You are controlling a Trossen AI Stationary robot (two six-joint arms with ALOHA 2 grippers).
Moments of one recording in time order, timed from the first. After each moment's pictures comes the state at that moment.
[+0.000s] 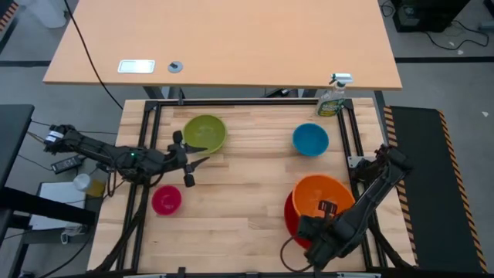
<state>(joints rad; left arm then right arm) -0.27 0.77 0.49 0.04 -0.62 0.09 0.80 1.82 1.65 -1.39 0.10 1.15</state>
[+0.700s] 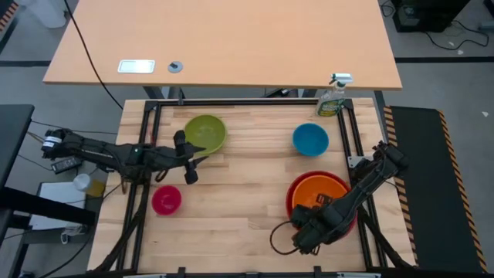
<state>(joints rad) -0.14 0.80 0.50 -0.17 -0.50 -0.10 0.69 1.81 1.67 -1.44 -0.03 1.15</state>
